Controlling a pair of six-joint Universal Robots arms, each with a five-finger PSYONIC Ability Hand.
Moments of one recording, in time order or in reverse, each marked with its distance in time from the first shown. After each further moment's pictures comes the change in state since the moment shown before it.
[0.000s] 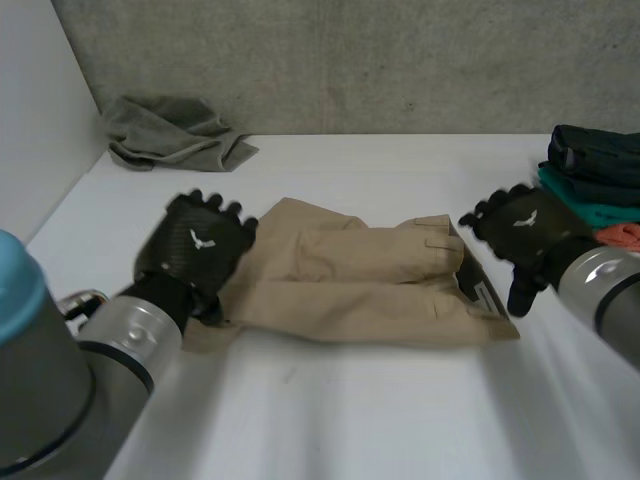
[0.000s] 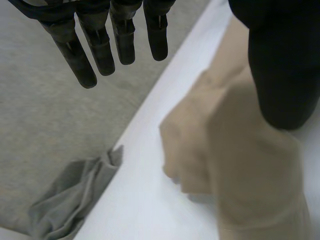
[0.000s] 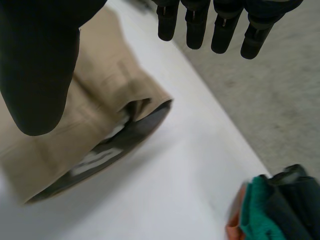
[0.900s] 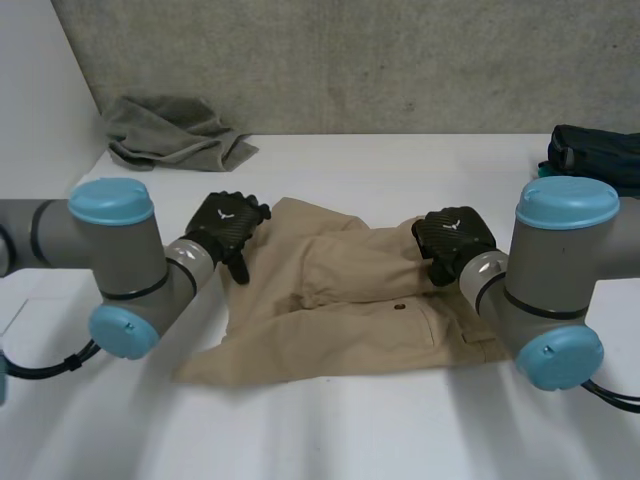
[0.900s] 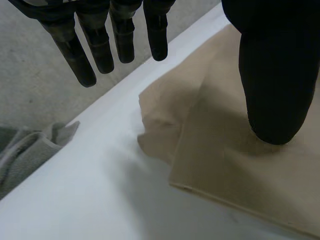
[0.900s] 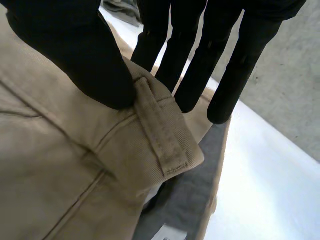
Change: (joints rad) left arm 0.208 -0.680 0.539 0.050 0.275 -0.224; right arm 0.172 0.464 -0.274 -0.243 0.139 0.322; left_hand 0.000 -0.016 -0.019 -0.012 -0.019; right_hand 0.892 0.948 0.943 0.949 0.915
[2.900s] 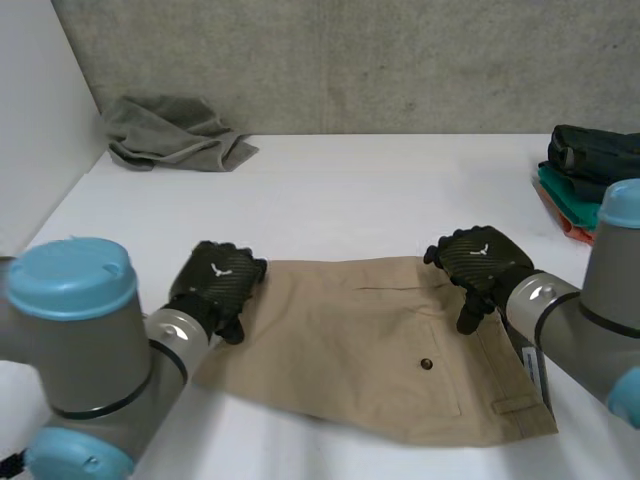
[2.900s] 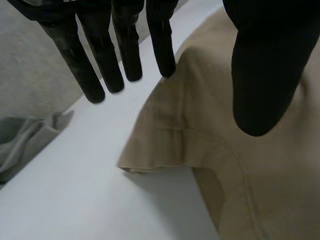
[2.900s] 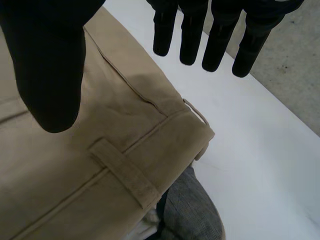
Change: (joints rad) left arm -0.162 0.408 -0.493 0.013 -0.216 0.018; right arm -0.125 -0.216 0.242 0.103 -0.189 -0.156; left_hand 0.201 0.210 0.208 0.212 0.224; right_hand -0.736 -0.787 -0.763 -0.774 -0.729
